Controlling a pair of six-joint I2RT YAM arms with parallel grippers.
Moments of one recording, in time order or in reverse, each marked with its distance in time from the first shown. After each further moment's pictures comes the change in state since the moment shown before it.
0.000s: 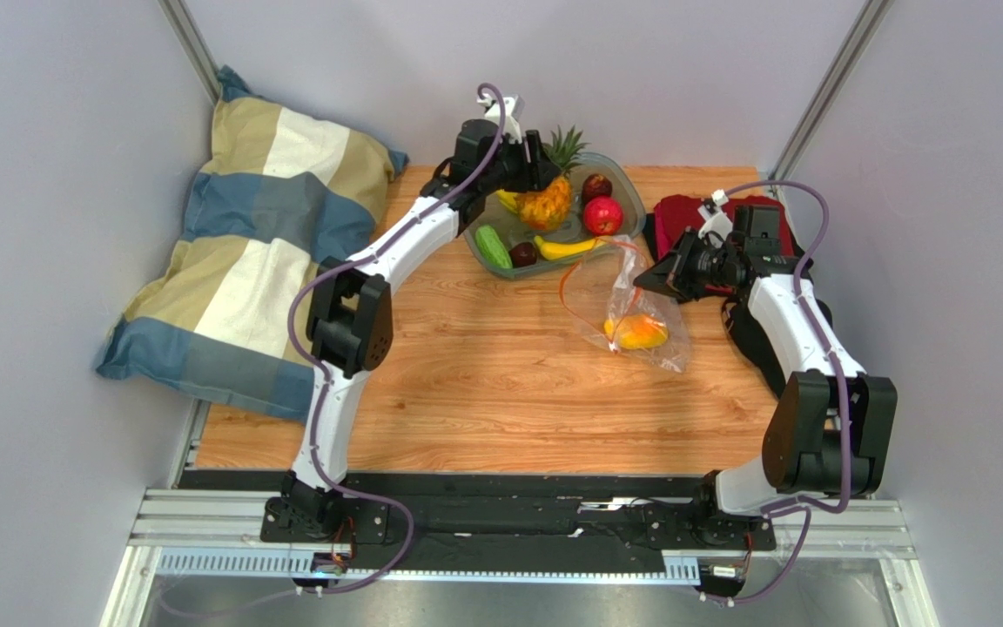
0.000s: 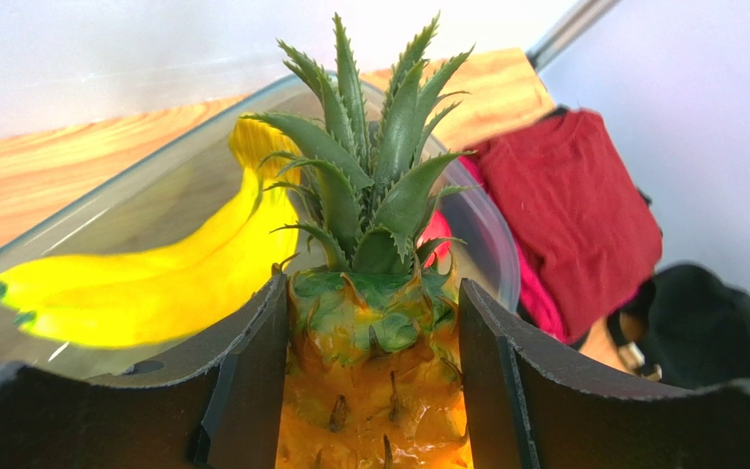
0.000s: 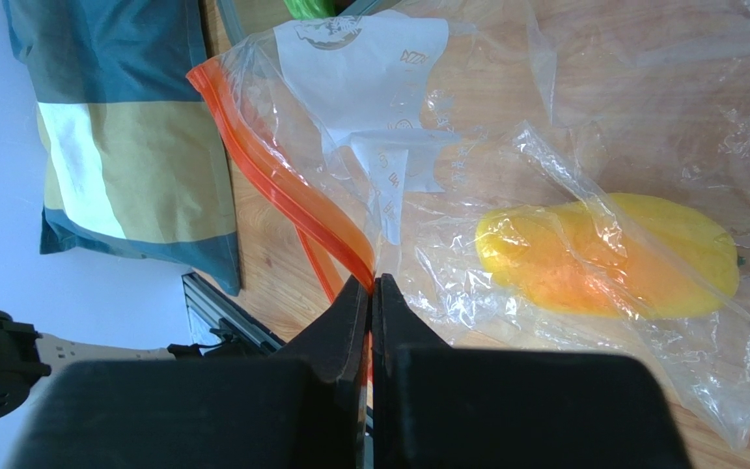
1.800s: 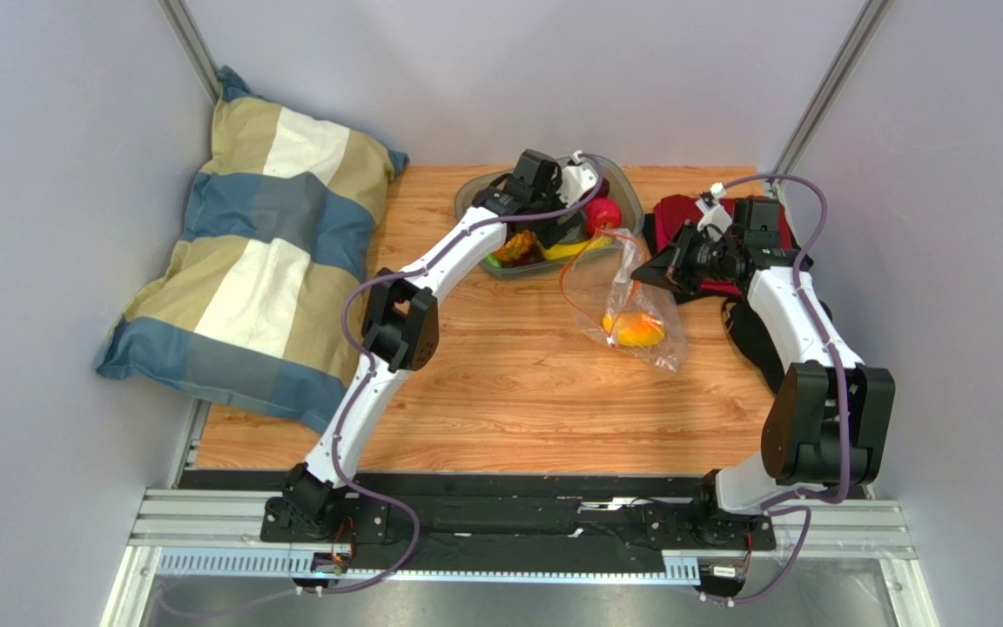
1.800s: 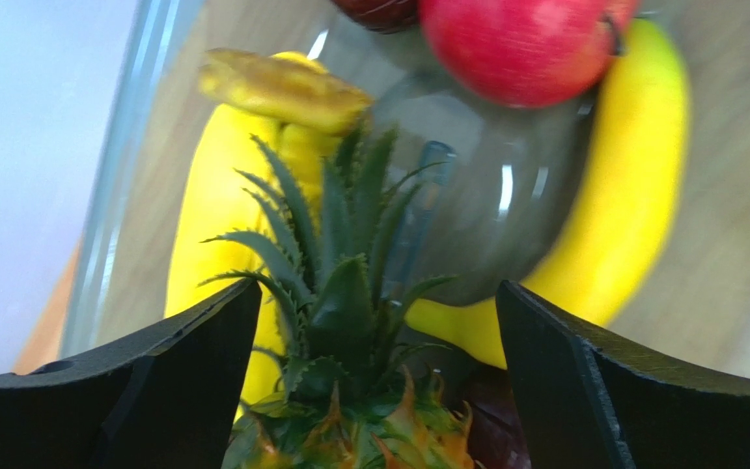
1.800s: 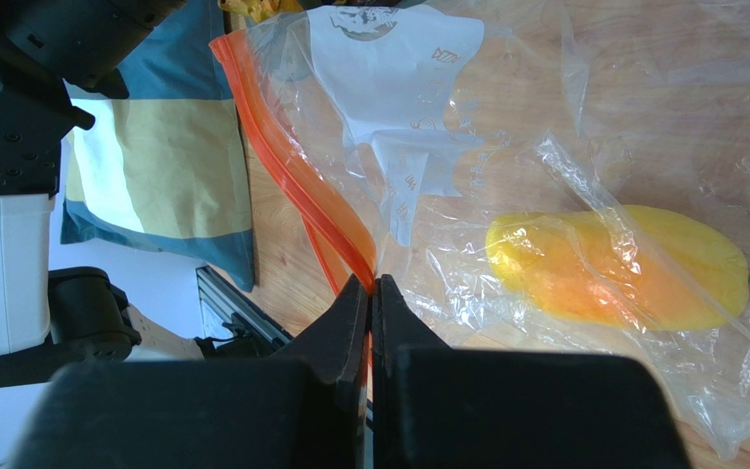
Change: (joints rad) left arm -0.105 0.314 0.429 -0.521 -0.161 0.867; right arm 0.000 0.036 0.046 0.001 -0.041 0.005
